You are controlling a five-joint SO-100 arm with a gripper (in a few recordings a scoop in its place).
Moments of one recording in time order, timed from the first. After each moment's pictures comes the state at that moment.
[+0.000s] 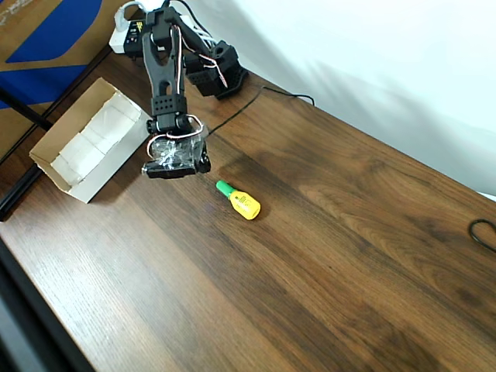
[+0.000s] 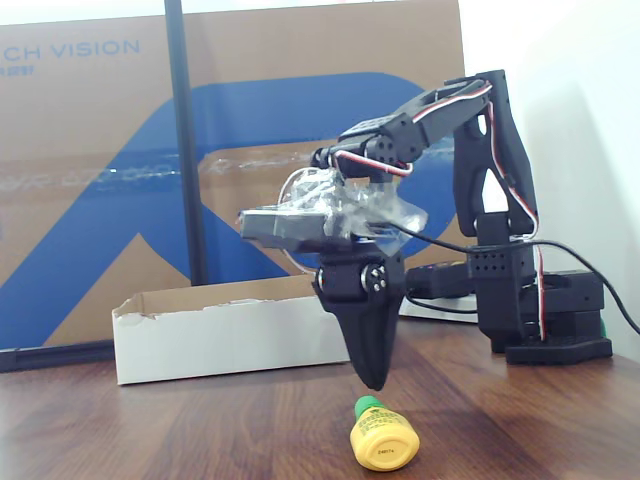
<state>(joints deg) -33.0 84.0 104.0 55.6 -12.8</state>
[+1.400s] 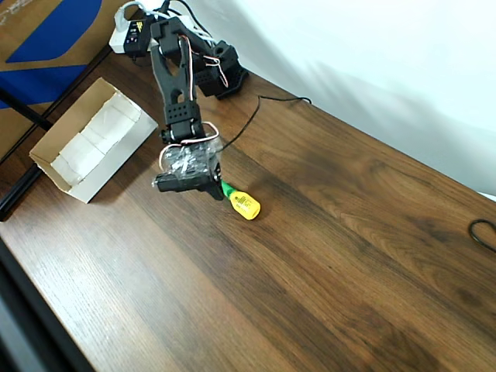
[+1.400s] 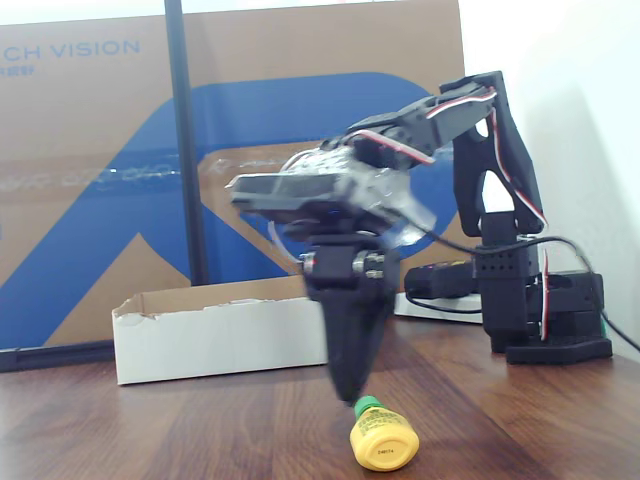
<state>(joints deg) -41.2 74.0 88.5 41.8 -9.1</state>
